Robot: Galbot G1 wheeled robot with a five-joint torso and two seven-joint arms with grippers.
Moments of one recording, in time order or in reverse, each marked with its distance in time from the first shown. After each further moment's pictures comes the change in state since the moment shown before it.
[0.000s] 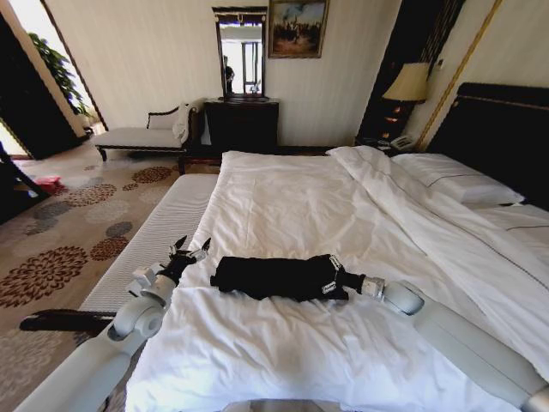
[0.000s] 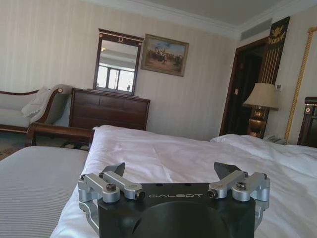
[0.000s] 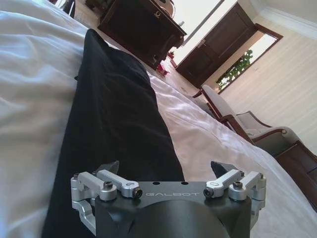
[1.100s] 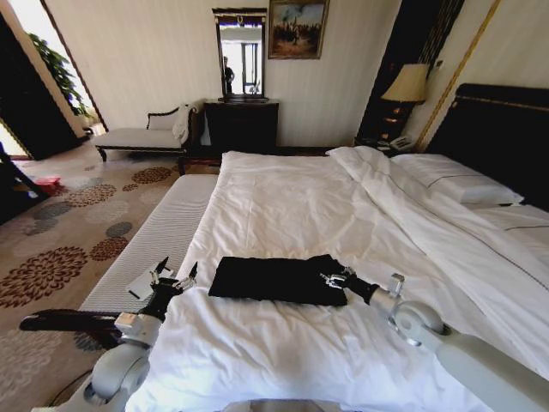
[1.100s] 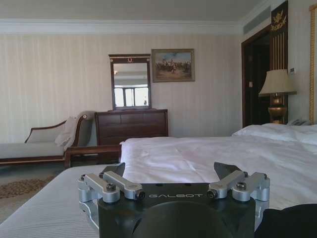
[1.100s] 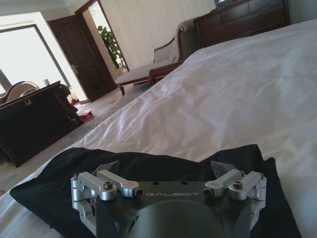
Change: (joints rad) left arm 0.458 -0.159 -0.239 -0.130 0.373 -0.178 0.039; right arm -0.213 -0.067 0.125 0.176 1.152 -0.499 0.140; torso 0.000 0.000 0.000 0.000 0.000
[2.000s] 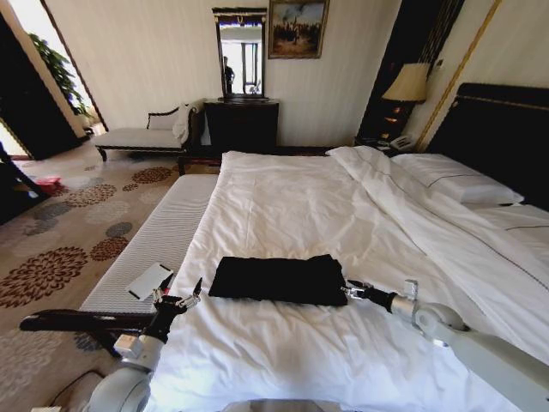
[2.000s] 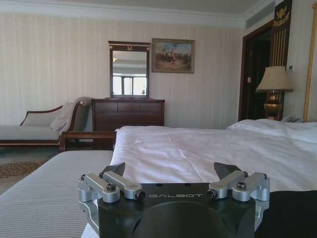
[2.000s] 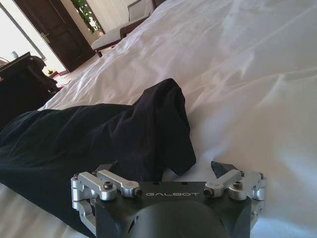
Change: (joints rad) left arm 0.066 -0.062 0.011 -0.019 0.010 0.001 0.030; right arm 0.127 -0.044 -0.138 -0.316 0.059 -0.105 -0.193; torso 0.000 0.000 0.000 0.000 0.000
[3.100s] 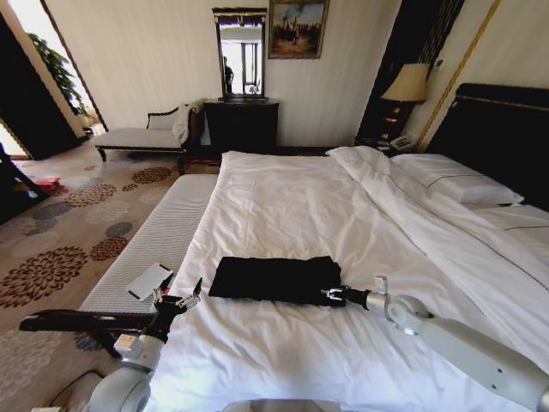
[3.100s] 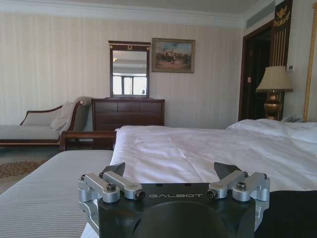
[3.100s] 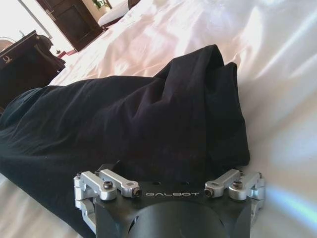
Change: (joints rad) left arm -0.001 0.001 0.001 0.001 -0.002 0.001 -0.002; right arm 0.274 0.061 -0.331 -0.041 0.017 -0.058 0.064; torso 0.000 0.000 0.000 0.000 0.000
